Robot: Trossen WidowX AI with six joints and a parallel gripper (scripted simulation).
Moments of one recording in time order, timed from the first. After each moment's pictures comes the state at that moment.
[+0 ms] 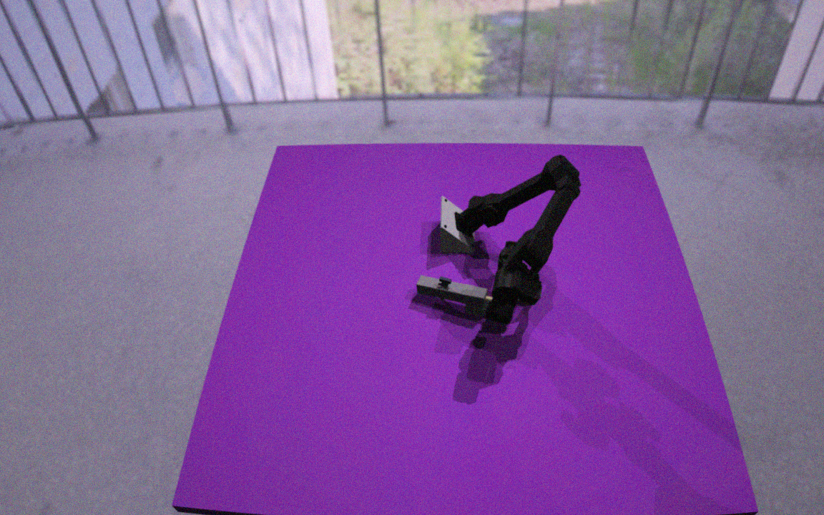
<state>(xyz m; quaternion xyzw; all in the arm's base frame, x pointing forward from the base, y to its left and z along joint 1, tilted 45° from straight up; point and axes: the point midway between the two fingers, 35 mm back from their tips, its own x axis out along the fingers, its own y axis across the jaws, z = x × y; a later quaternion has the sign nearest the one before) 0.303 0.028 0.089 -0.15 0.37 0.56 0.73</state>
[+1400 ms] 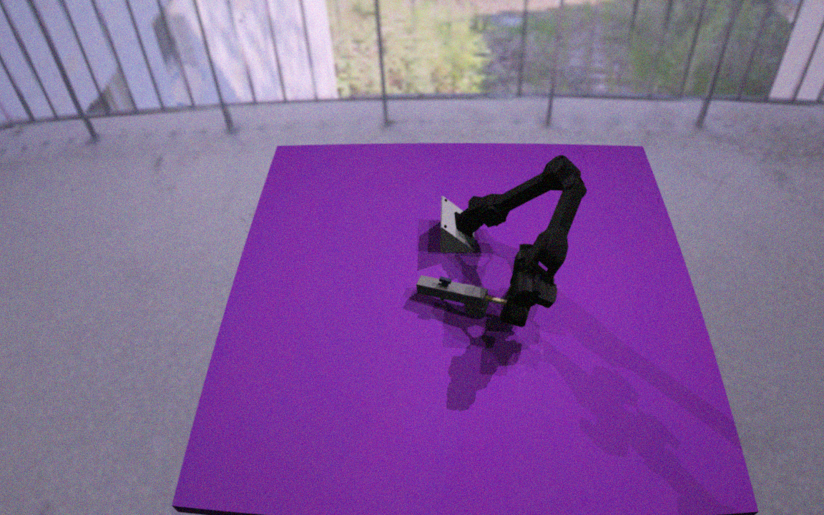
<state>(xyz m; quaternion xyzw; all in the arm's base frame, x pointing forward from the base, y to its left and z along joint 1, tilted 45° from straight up) 0.316 0.049 0.117 -0.15 0.38 0.56 0.73</state>
